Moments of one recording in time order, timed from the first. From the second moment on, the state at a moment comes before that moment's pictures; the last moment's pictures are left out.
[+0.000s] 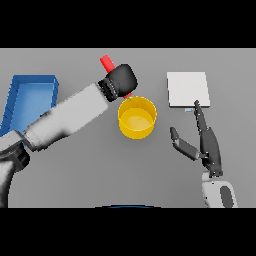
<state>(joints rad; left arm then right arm) -1.20 0.27 -1.03 -0.77 -1.01 -0.31 -0.05 0.08 -0.05 0.12 -1.68 0.26 -0.07 -0.10</state>
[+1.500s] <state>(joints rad) -1.73 0.32 -1.06 -0.27 -0.86 -0.12 -0.10 0.07 -0.05 0.12 -1.67 0.26 -0.07 -0.14</state>
